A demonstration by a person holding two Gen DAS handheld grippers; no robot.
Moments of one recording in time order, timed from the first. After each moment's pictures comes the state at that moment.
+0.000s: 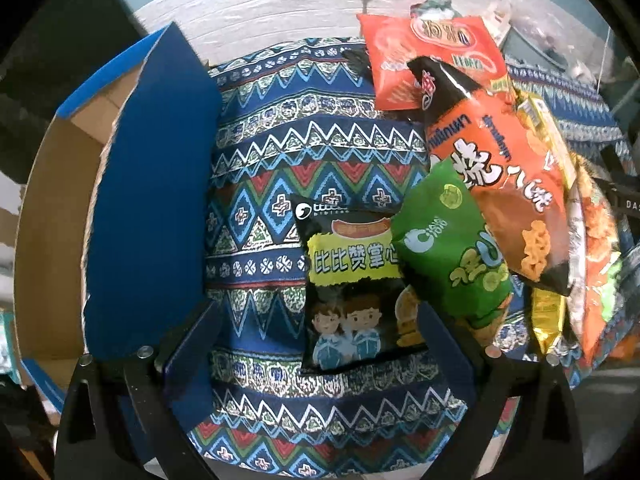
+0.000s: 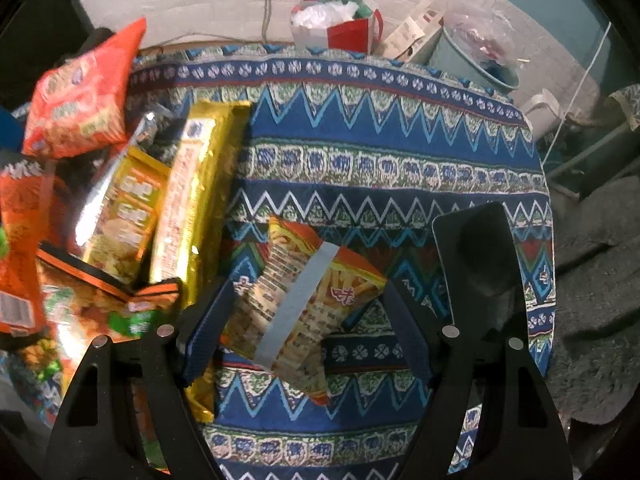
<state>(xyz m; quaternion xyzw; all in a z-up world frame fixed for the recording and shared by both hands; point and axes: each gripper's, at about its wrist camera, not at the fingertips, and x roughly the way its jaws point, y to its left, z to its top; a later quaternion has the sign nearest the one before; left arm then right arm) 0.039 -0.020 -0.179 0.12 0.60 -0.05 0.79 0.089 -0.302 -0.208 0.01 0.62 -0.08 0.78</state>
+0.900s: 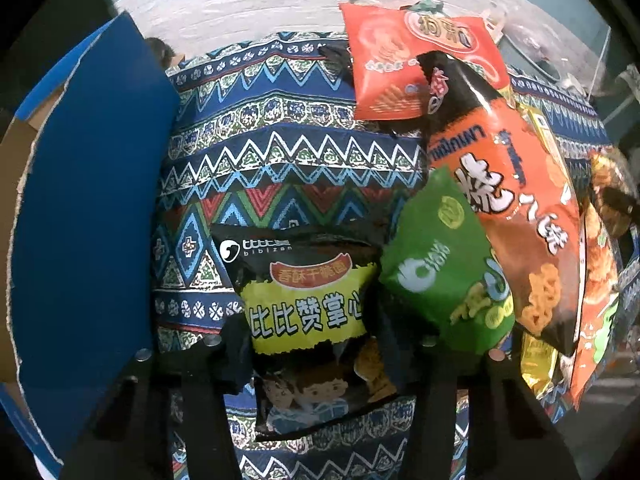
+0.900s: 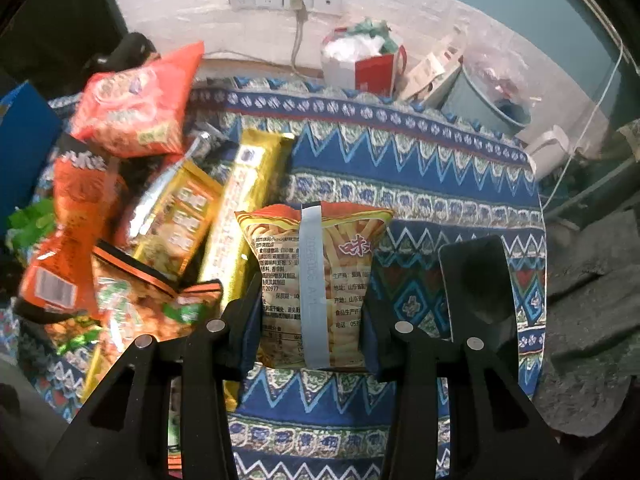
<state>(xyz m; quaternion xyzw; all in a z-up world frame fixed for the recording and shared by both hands) 0.093 -0.028 -0.220 0.08 0.61 -0.09 0.78 0.075 -0.273 -0.158 0.00 0.58 -0.04 0.81</state>
